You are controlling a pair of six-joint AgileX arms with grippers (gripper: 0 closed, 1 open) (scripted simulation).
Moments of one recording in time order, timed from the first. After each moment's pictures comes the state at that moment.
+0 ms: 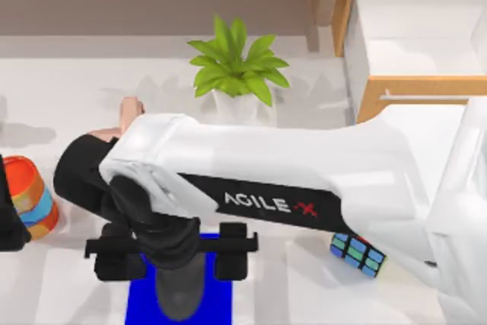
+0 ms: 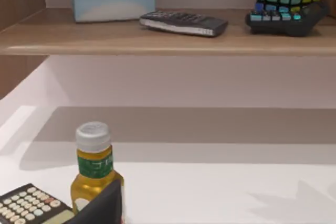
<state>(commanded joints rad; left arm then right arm) 0.00 0.00 0.00 0.00 0.00 0.00 1.08 2.34 1.87 -1.06 0.10 1.10</state>
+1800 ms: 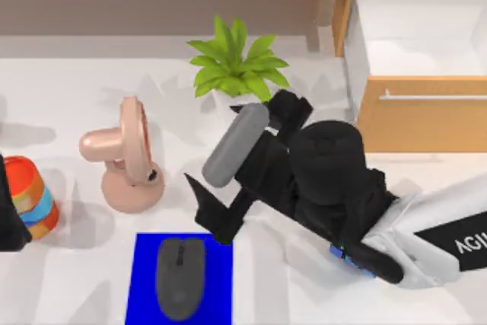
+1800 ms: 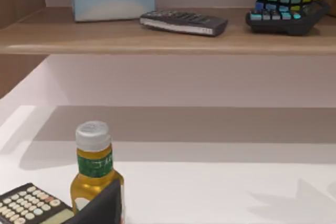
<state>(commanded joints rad) 0.00 0.00 0.00 0.00 0.00 0.00 0.83 1.90 0.76 0.83 0.07 -0.39</state>
